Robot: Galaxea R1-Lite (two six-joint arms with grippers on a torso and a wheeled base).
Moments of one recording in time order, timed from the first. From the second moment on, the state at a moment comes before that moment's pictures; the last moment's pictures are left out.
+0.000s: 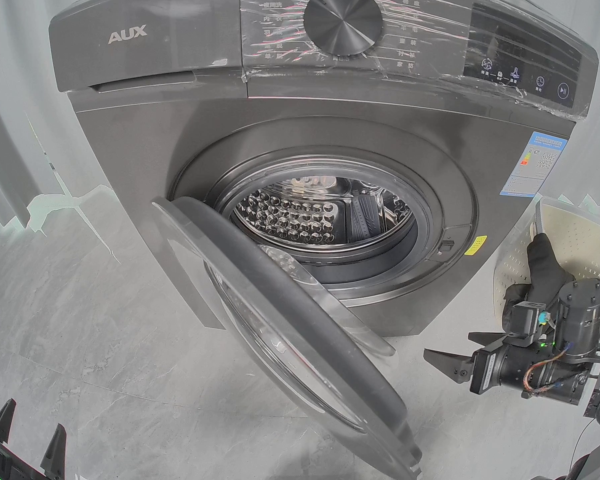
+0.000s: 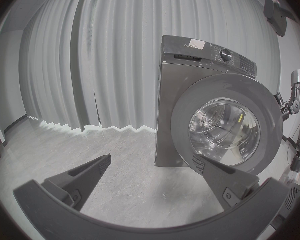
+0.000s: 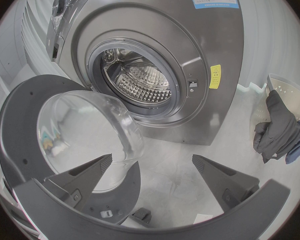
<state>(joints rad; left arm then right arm) 0.00 0.02 -0.02 0.01 0.00 -0.03 0.58 1.47 -0.29 -0.77 -0.04 0.30</state>
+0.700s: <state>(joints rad) 0.00 0.02 -0.02 0.01 0.00 -0.03 0.73 1.81 -0.32 -1.07 -0.11 0.32</state>
